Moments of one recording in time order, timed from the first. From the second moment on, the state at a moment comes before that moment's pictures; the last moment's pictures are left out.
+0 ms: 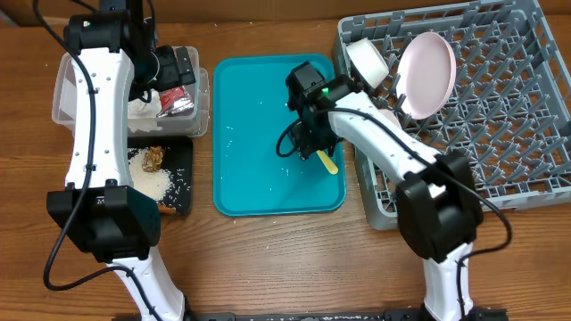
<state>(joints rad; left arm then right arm) 0.06 2.04 2.15 -1.36 0.05 -0.24 0.55 2.16 1.75 -1.04 0.01 0.07</state>
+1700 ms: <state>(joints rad) 0.06 2.04 2.15 -1.36 0.05 -0.24 -0.04 1.72 1.99 -1.50 -0.05 0.68</state>
